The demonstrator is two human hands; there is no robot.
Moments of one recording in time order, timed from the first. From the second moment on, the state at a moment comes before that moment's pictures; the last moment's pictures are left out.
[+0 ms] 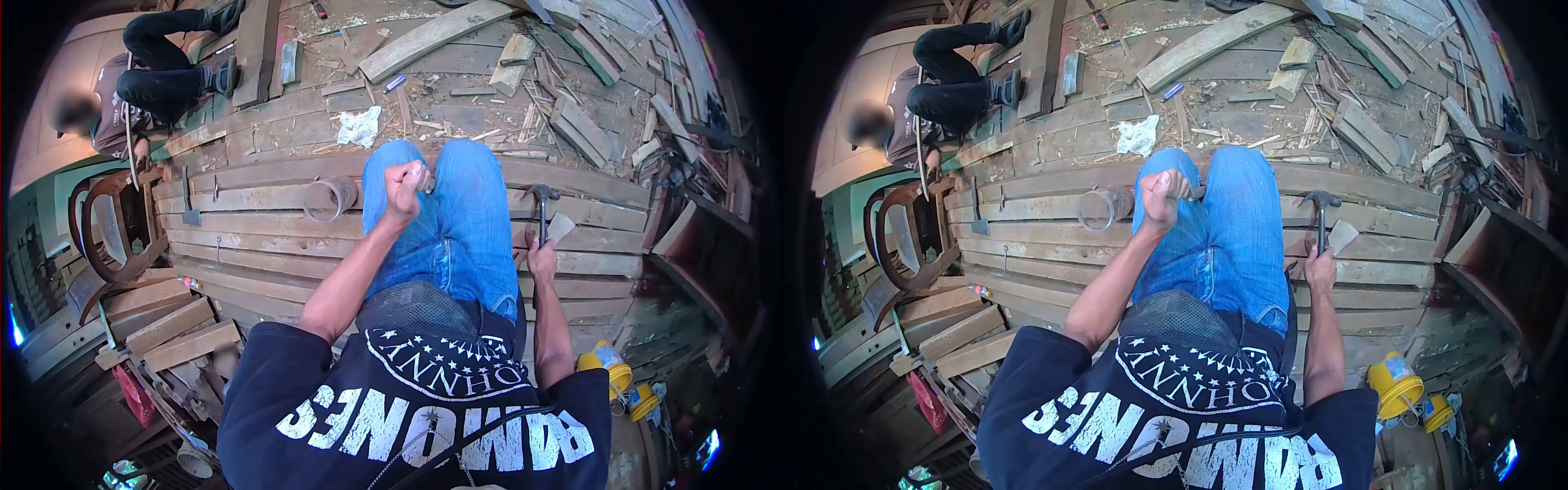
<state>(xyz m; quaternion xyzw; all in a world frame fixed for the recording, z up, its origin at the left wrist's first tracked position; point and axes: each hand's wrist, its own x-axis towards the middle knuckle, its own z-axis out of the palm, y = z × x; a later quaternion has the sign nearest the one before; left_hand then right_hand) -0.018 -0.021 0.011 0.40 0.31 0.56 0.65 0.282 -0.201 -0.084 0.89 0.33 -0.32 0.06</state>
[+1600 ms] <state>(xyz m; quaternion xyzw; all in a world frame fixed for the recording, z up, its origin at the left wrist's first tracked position) -0.006 -0.037 -0.012 0.42 0.49 0.52 0.56 0.291 -0.207 -0.126 0.86 0.32 -0.38 0.15</state>
